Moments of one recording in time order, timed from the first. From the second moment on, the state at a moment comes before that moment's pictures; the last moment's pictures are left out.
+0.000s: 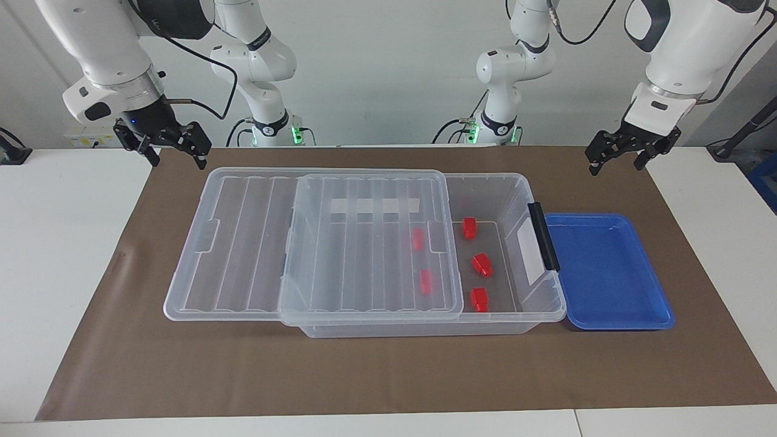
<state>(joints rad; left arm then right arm) 0.14 0.03 -0.22 -1.54 0.08 1.57 -0.06 -0.02 -0.04 -0.02 -1.63 -0.02 1.57 0.07</state>
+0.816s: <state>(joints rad) 0.14 0.03 -0.20 -1.54 0.08 1.58 -0.06 -0.02 -0.04 -0.02 -1.63 -0.02 1.57 0.07</state>
